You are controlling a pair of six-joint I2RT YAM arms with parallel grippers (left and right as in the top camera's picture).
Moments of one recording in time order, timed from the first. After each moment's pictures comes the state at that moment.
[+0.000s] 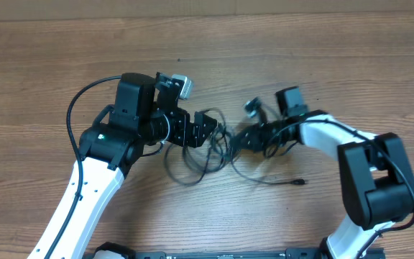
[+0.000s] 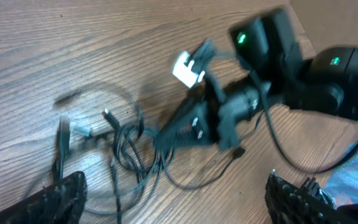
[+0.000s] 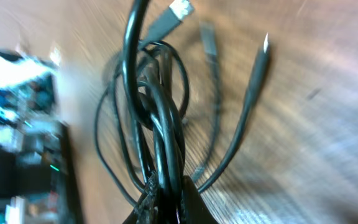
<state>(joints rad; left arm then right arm) -0.33 1.28 1.13 -0.67 0.53 -0.21 0.22 1.88 0.98 -0.33 -0.99 -0.08</state>
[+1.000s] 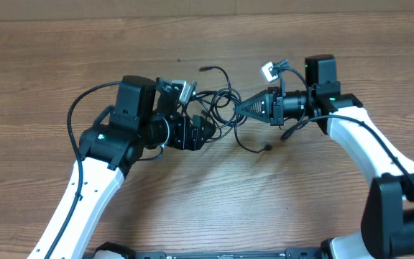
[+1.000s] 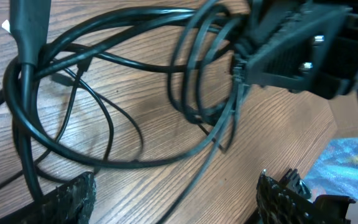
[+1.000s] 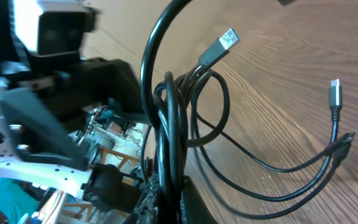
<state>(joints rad) -0.33 1.28 1.13 -0.72 0.56 -0.26 0.14 1.66 1.10 -0.29 -1.36 -0.01</state>
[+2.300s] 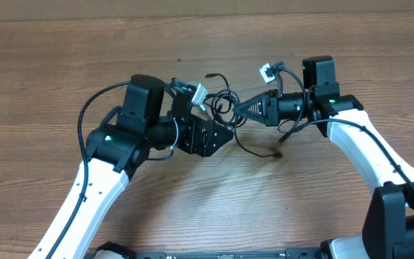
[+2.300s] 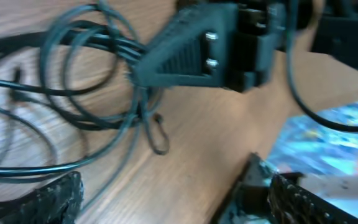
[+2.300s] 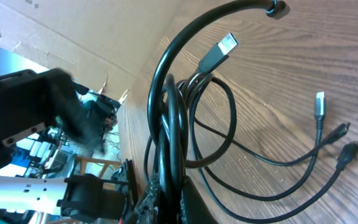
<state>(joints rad) -0.38 1.28 1.13 -0.65 0.70 -0.27 0.16 1.64 1.10 -0.37 -1.17 0.05</state>
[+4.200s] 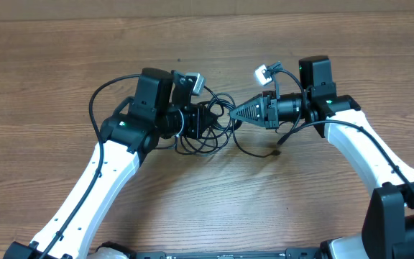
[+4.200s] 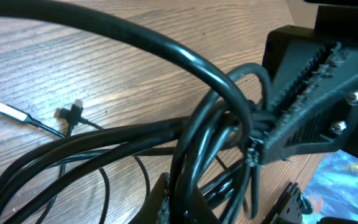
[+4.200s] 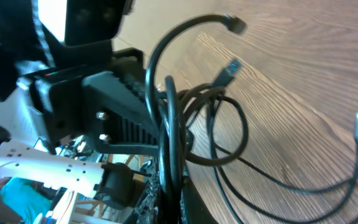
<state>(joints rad) -0.38 1.40 1.13 -0.56 0.55 -0.32 0.19 1.64 1.10 -0.36 -1.30 0.04</state>
